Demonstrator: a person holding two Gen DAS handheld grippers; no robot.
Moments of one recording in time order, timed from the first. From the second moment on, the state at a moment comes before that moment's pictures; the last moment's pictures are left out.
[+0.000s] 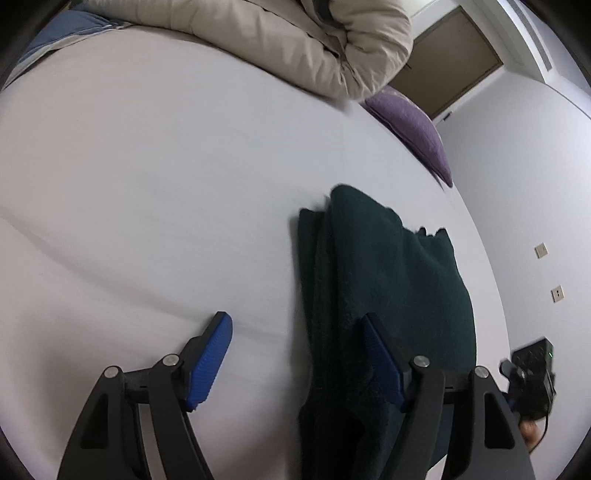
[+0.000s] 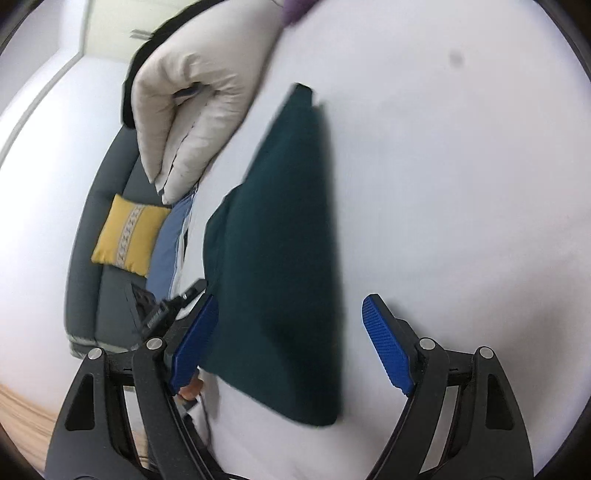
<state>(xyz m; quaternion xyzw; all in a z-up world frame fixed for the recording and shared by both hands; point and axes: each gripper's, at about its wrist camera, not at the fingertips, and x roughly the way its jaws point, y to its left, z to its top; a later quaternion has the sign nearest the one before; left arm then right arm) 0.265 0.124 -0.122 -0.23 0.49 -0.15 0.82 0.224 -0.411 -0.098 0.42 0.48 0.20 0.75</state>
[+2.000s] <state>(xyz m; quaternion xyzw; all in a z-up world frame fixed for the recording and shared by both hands) 0.022 0.053 -0.143 -0.29 0.55 -0.27 0.74 0.015 -0.363 -0.119 0.40 0.51 0.24 0.73</state>
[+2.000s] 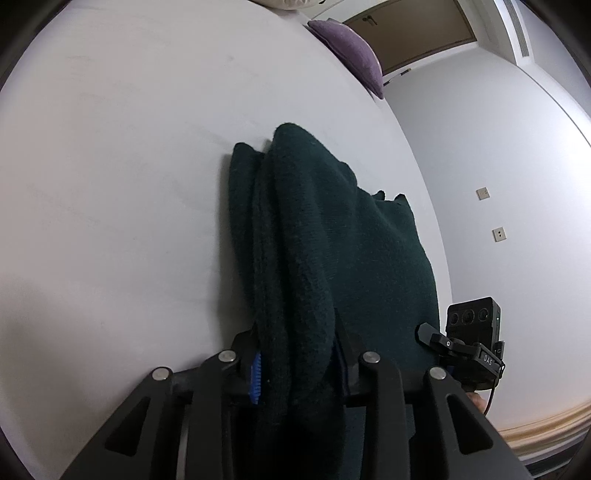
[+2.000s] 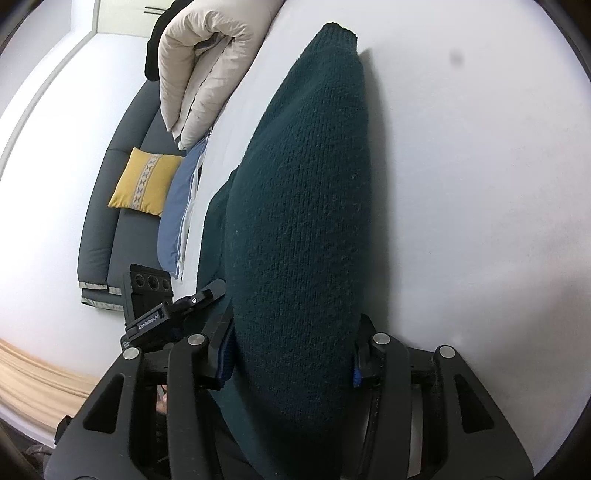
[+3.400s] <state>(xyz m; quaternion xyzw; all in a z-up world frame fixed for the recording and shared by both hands) 0.029 -0.003 -0.114 -0.16 0.49 -0.23 0.82 0.123 -0.350 -0.082 0.36 0.44 0.15 0.81</state>
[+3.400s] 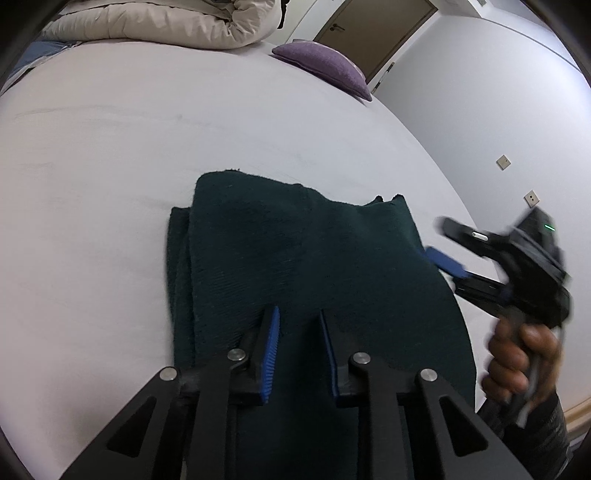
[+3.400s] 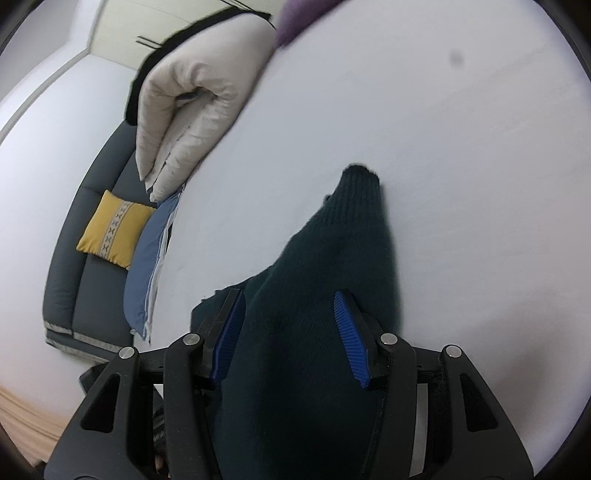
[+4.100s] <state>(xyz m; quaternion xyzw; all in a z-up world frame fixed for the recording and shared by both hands) -0.003 -0.001 -0.104 -0.14 0.47 -0.21 0.85 -0.013 -0.291 -0.061 0.26 0.45 0.27 0.81</state>
